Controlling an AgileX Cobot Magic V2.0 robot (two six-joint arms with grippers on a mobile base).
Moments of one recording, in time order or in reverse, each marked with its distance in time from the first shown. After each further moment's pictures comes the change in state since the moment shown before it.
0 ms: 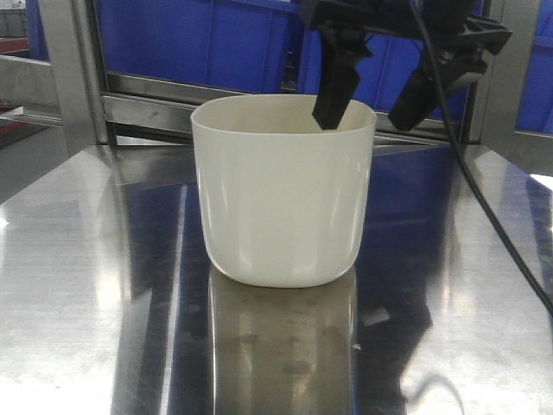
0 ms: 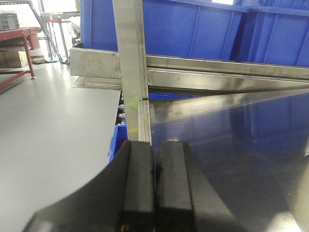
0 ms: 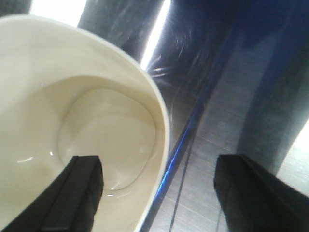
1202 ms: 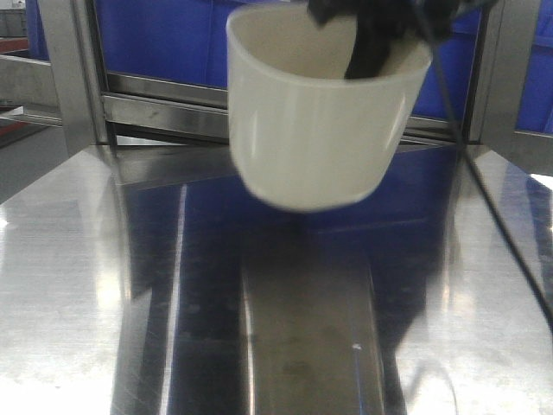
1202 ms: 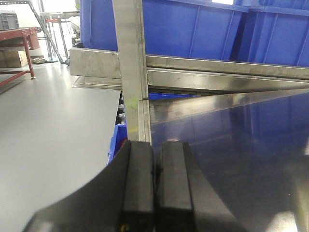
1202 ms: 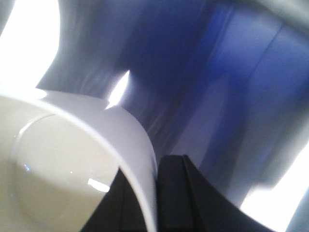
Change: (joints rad) left arm 0.000 0.000 0.000 0.000 0.000 0.000; right arm 0.002 -0.072 0.004 -0.228 -0.207 -0.003
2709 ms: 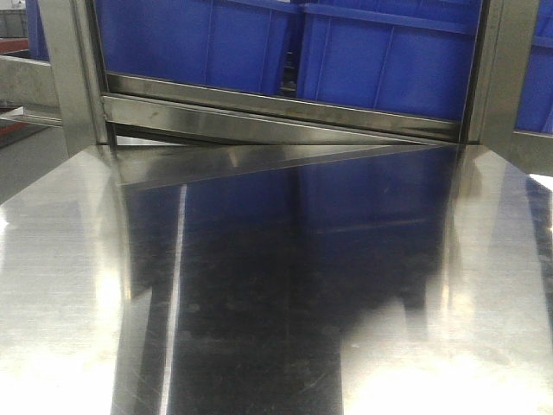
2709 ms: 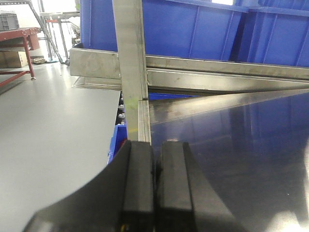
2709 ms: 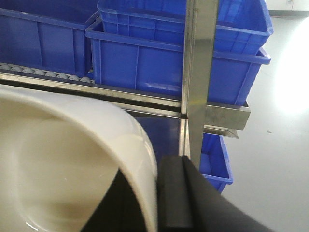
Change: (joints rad) left arm 0.000 0.000 0.000 0.000 0.000 0.000; right arm -0.405 -1.121 0.664 0.066 -0.155 0.003
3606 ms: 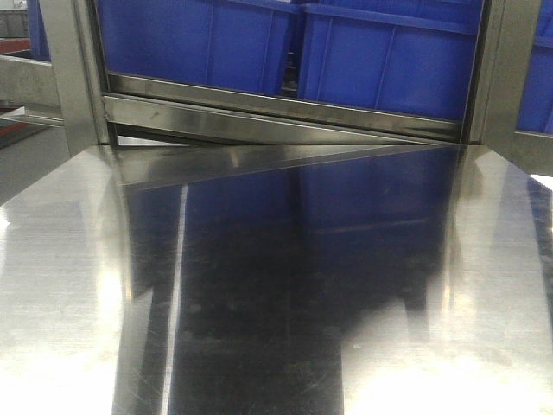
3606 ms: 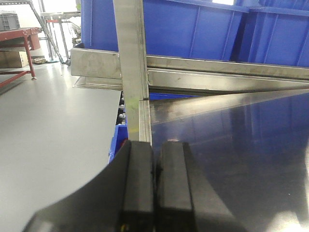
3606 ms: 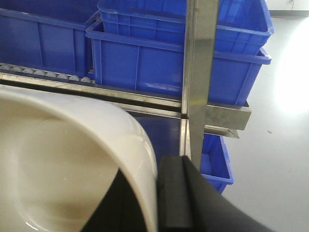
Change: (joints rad) left arm 0.000 0.000 0.000 0.000 0.000 0.000; right arm 0.000 0.000 0.000 0.001 0.000 0.001
